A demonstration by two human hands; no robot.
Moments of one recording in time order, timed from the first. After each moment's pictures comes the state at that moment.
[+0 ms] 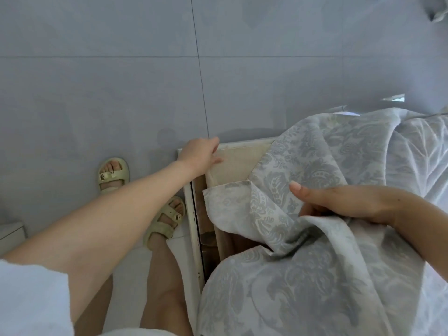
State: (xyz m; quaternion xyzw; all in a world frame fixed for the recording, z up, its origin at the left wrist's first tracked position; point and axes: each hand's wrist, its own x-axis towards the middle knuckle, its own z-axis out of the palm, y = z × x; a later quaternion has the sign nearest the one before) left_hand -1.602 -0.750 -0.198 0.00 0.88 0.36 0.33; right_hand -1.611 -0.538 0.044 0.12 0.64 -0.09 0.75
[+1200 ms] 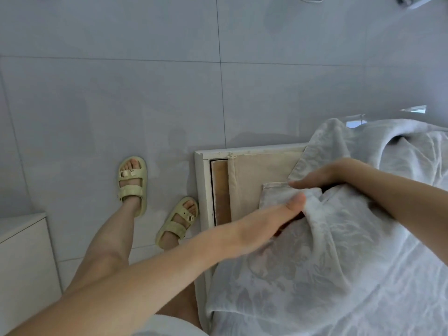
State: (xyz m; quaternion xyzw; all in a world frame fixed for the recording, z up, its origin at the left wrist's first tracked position) left_hand -1.547 -0.729 -0.039 -0.08 0.34 0.77 0.53; right_hand -1.681 -0.558 -0.091 0.11 0.62 0.18 0.76
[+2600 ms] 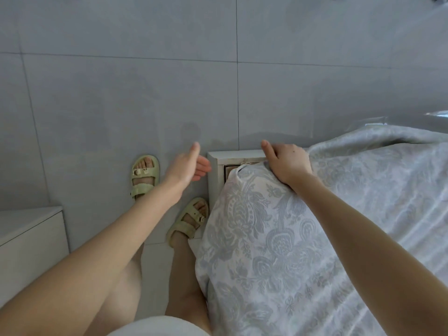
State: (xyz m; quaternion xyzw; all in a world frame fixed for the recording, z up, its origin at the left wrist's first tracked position) left_hand -1.566 -0.834 -0.169 -0.43 0.57 0.62 0.31; right_hand -1.654 -0.624 -0.165 -0.12 0.93 -0.02 0.34
